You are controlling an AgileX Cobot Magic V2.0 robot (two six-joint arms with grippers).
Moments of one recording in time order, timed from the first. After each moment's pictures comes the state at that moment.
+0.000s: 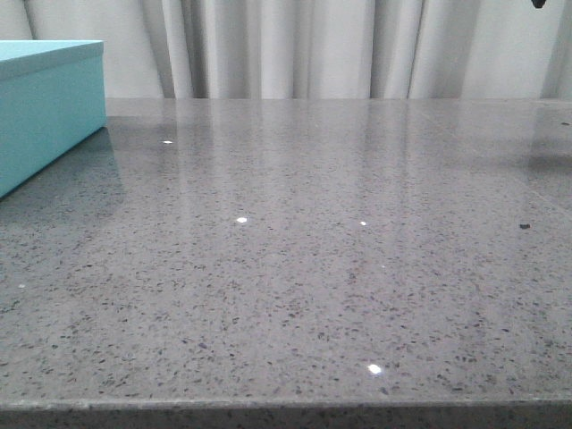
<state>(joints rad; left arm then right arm) -0.20 1.72 -1.89 0.14 1.04 0.15 0.17 1.53 -1.55 -0.07 1.09 0.32</state>
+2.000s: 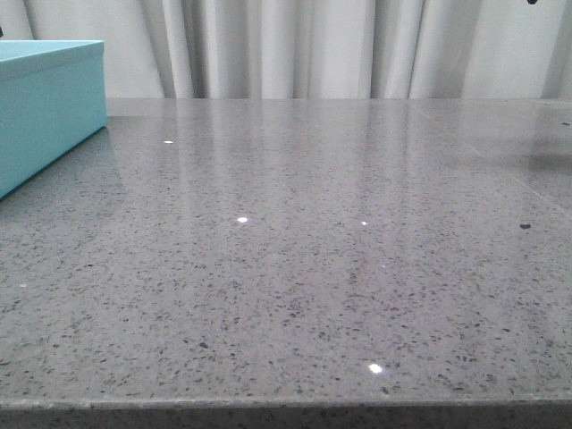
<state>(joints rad) 0.09 1.97 -1.89 -0.01 1.25 0.07 0.17 1.53 -1.55 -0.06 1.06 0.32</state>
